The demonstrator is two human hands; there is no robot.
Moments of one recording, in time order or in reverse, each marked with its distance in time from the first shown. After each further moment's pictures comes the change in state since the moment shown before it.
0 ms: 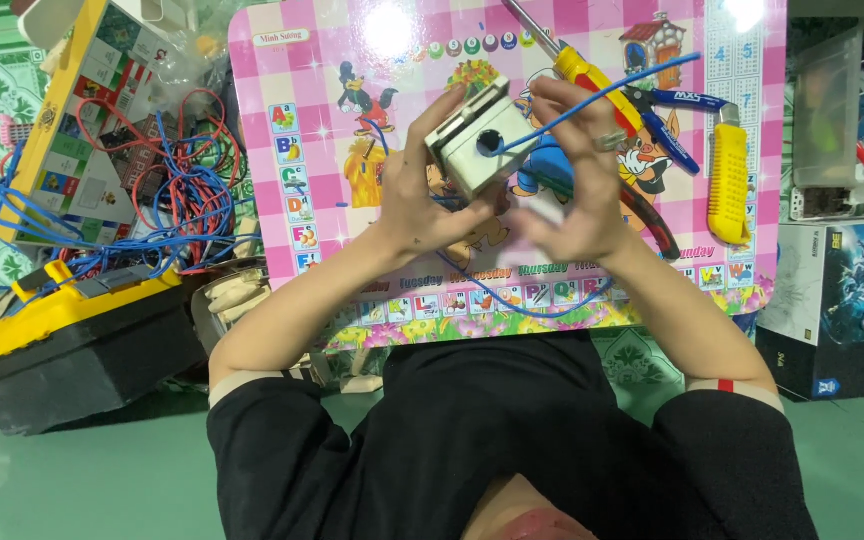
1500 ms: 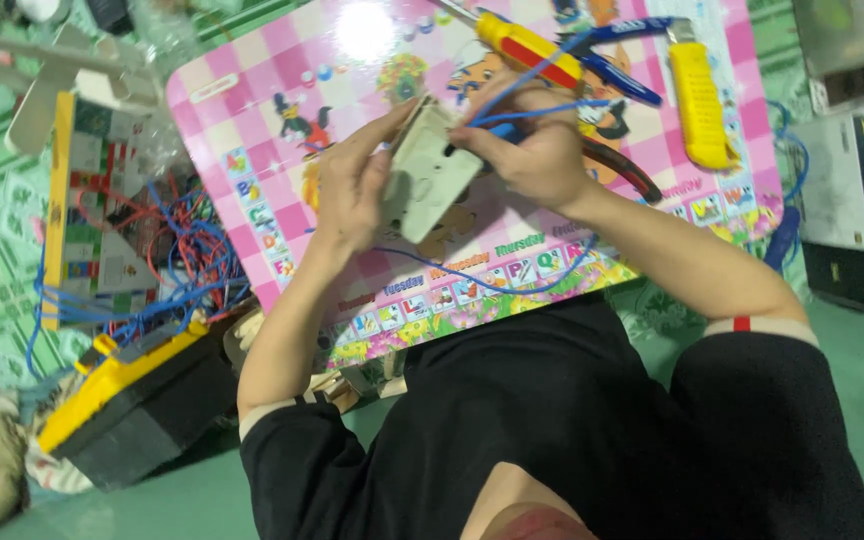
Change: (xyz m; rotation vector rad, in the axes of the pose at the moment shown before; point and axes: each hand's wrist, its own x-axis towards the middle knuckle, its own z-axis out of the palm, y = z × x) left_hand 0.032 0.005 -0.020 0.034 -0.345 -0.155; right_hand -0.010 0.023 0.004 0.256 0.303 0.278
